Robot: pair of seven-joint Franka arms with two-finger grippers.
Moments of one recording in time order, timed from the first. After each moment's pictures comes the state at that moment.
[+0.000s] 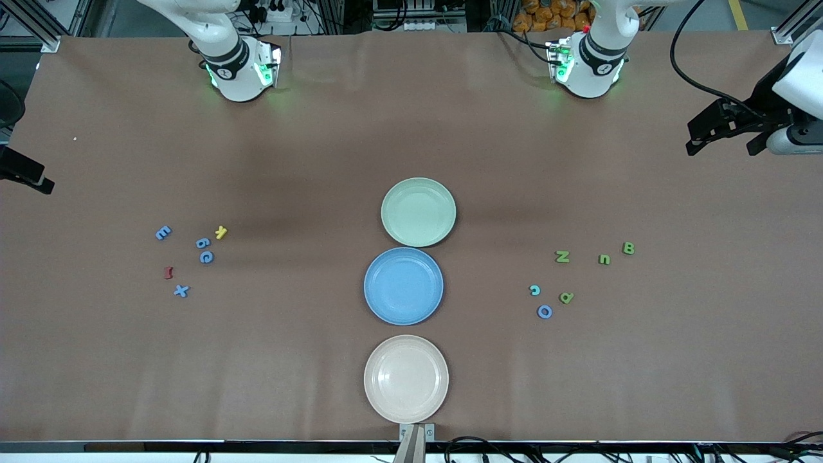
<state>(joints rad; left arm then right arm) -0.04 -0.06 -0.08 -1.56 -0.02 1.54 -0.12 -0.13 0.09 -0.01 -1.43 0.02 1.55 -0.06</state>
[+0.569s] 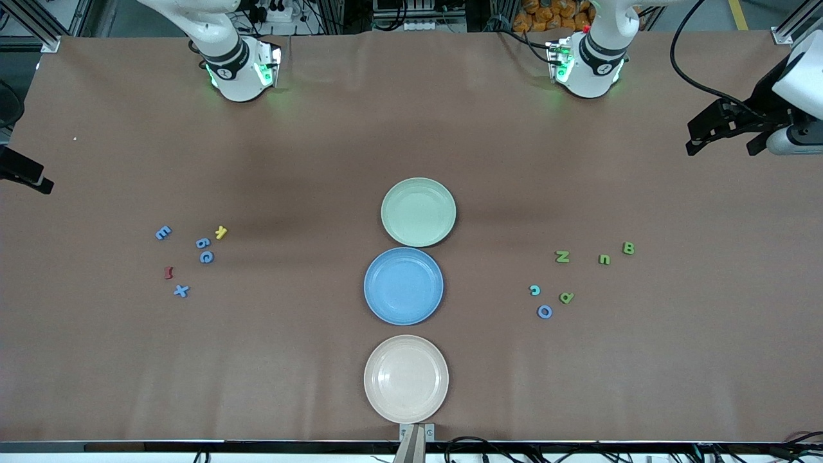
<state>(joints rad) -0.04 -0.06 -0.08 -1.56 -0.02 1.54 -0.12 -0.13 0.09 -0.01 -1.43 0.02 1.55 -0.06</state>
